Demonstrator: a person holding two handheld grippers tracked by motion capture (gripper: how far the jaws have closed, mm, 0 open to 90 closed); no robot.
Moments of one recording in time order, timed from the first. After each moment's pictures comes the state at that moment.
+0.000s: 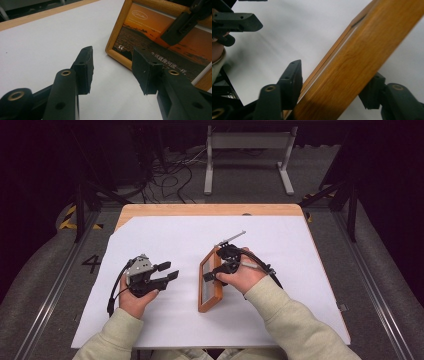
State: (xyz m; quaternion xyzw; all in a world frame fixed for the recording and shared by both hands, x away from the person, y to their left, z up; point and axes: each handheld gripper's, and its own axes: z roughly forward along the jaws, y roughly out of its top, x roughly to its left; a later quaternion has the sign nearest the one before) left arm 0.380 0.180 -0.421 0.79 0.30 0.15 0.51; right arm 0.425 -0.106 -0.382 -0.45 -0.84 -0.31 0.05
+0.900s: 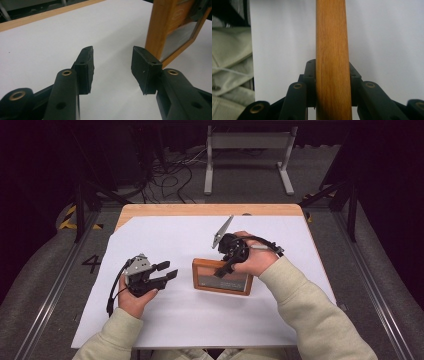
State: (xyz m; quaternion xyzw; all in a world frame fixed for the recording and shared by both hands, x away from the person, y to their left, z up) left arm 0.381 0.182 -0.421 0.79 0.31 0.16 0.52; right arm 0.446 -0.113 -0.335 -0.10 -0.97 -0.23 0.05
